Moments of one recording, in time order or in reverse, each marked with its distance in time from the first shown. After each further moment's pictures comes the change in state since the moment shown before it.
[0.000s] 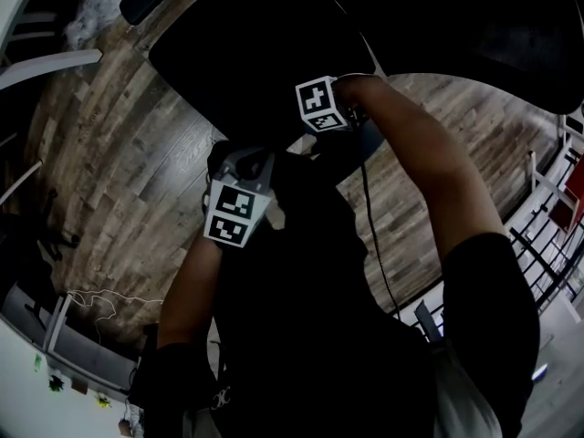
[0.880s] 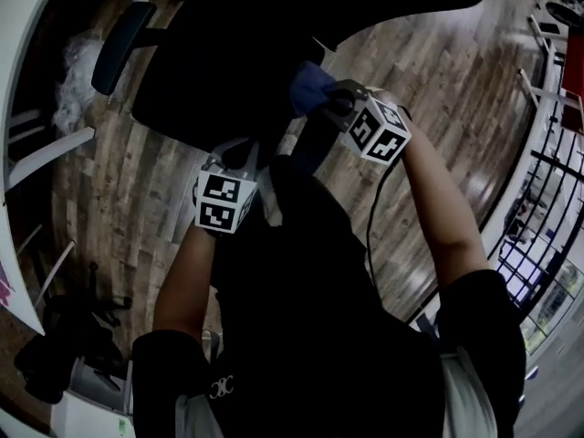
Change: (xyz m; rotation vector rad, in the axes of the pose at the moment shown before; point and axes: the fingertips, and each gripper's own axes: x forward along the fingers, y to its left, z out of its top) left arm -0.016 -0.011 0.055 0.221 0.034 -0.129; right arm -0.160 0.079 -0.045 0.409 -0.974 -0.945
